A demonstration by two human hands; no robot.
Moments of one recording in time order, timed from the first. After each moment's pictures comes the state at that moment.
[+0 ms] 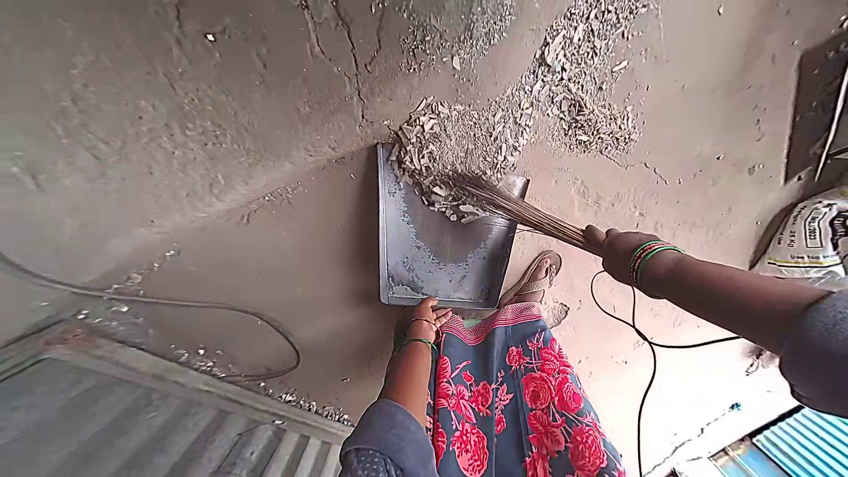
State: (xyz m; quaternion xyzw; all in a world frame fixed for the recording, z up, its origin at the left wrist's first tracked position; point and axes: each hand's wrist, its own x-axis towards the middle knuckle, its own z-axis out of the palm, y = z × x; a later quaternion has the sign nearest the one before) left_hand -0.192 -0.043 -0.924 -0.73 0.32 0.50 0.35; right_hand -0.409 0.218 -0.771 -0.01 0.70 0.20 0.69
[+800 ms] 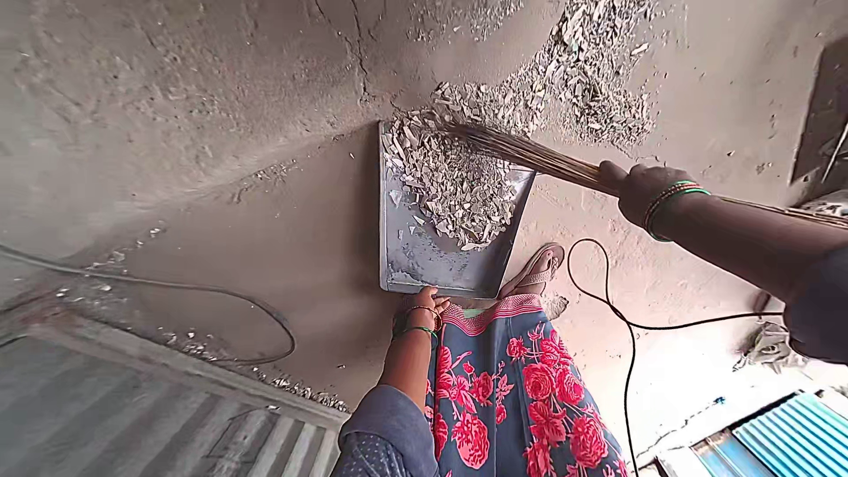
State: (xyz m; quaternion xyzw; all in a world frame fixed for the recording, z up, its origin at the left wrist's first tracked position) left_hand -0.184 -0.045 -0.934 -0.71 0.35 0.50 0.35; right_hand -0.462 0.213 -0.790 -0.04 0.77 0.26 0.59
